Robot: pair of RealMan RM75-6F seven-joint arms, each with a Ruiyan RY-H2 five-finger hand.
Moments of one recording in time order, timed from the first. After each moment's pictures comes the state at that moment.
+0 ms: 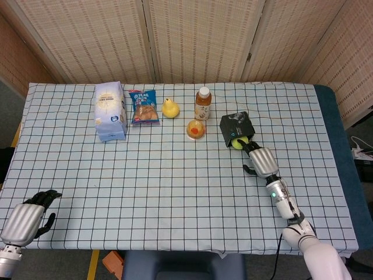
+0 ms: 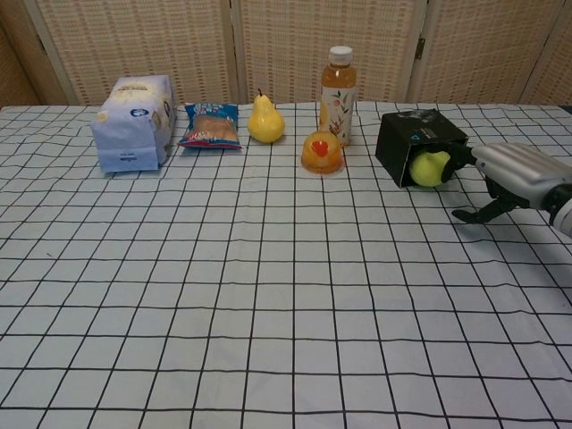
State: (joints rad) left arm -0.13 -1.06 0.05 -1.69 1.56 1.38 0.16; right arm 0.63 -1.96 0.06 -0.33 -1.52 1.10 0.45
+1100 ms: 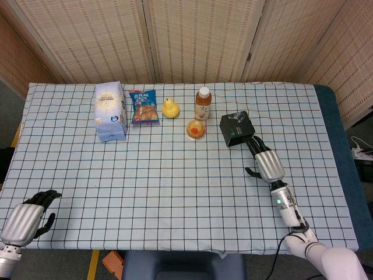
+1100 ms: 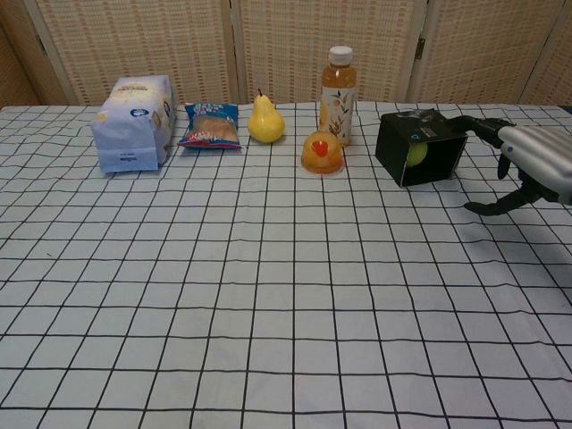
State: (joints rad) left arm -0.13 -1.06 0.05 -1.68 1.57 1.38 0.14; right arm 0.54 -1.85 0.09 -0.61 -1.50 1.28 0.32
